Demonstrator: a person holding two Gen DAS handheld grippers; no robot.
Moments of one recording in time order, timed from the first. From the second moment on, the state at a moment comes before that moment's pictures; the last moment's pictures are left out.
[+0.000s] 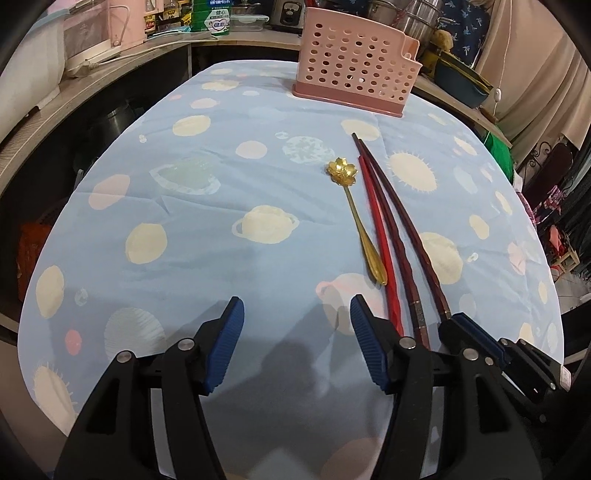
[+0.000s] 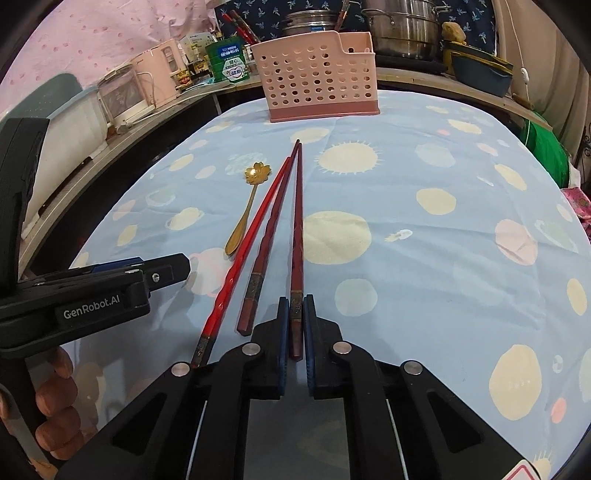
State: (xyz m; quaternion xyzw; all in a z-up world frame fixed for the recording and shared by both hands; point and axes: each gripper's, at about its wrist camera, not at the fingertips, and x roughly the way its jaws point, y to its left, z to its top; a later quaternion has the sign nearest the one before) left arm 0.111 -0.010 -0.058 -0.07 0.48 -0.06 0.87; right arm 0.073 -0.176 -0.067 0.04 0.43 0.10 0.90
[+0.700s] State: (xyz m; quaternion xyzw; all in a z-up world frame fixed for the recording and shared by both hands) left arm 0.143 -0.049 -0.063 -0.02 0.46 -0.05 0.88; right arm 0.075 -0.185 -0.068 0.07 0.43 0.10 0.89
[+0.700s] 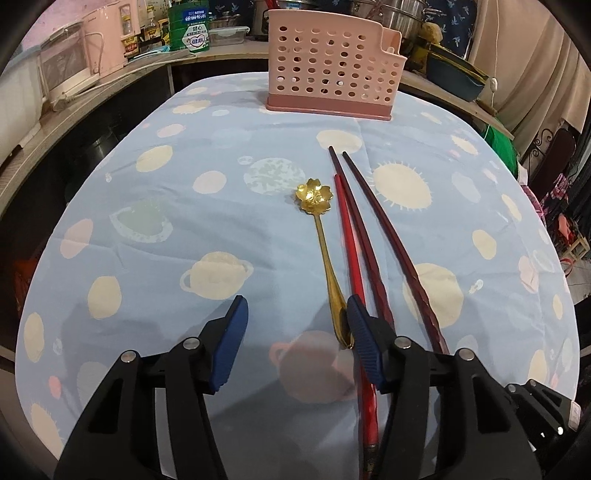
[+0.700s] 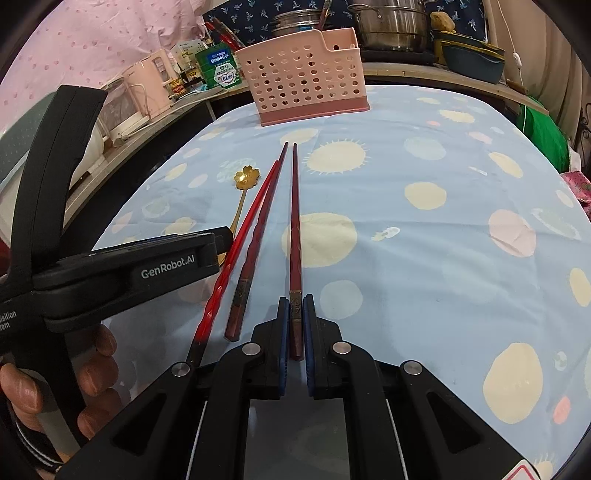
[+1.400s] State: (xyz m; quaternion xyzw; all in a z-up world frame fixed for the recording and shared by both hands) left arm 0.130 -0.036 -0.058 -0.04 0.46 -0.08 0.88; right arm 0.070 -0.186 -0.064 0.07 0.43 0.10 0.90
